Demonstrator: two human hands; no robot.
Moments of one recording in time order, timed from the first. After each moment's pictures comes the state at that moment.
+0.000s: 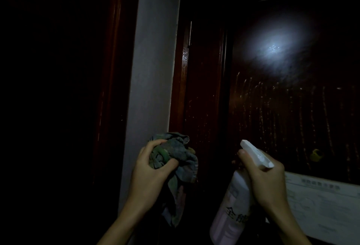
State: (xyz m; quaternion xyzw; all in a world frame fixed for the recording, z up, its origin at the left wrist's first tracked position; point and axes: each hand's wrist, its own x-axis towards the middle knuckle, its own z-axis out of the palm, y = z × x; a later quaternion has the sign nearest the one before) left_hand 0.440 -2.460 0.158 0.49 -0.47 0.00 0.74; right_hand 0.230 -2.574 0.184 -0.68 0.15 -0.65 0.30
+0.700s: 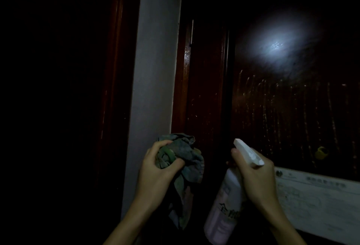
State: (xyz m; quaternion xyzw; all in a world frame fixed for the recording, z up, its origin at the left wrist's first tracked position) left_hand 0.440 -2.468 0.154 0.48 -0.47 -0.01 0.74; right_hand 0.255 -2.577 0.176 -0.66 0.14 -0.66 0.32
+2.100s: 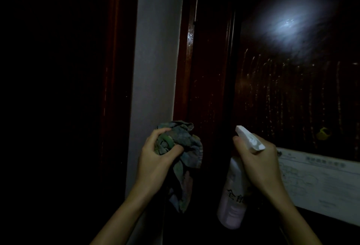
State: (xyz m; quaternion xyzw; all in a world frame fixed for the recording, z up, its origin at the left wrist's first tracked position) left_hand 0.422 -2.452 0.137 0.48 -0.44 -0.04 0.76; right_hand 0.238 -2.567 0.171 -0.71 0.20 -0.62 0.27
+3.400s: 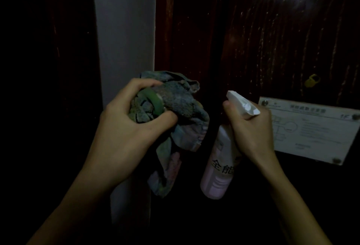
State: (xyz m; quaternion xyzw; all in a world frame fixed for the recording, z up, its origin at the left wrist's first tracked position) left_hand 0.378 -2.388 0.145 0.52 -0.52 -0.01 0.68; right_hand 0.234 -2.559 0.134 -0.71 0.21 -0.63 0.24
